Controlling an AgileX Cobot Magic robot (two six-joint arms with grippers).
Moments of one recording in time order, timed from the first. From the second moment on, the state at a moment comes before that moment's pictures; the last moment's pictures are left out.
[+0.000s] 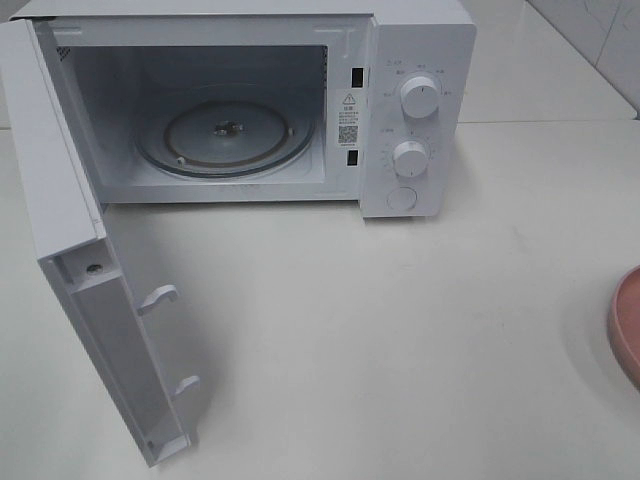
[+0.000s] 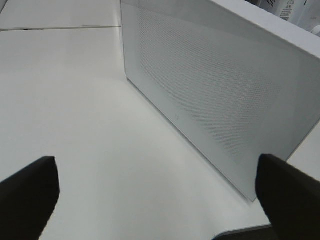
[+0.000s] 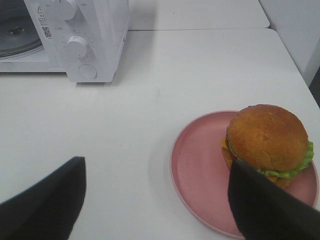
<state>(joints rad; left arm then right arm) -0.03 0.00 -0.52 -0.17 1.08 0.10 0.16 0.00 -0.49 -0.13 0.97 0.17</state>
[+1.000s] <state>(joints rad) -0.03 0.00 -0.53 -0.17 1.04 0.10 0.16 0.00 -0.49 -0.13 0.97 0.17</state>
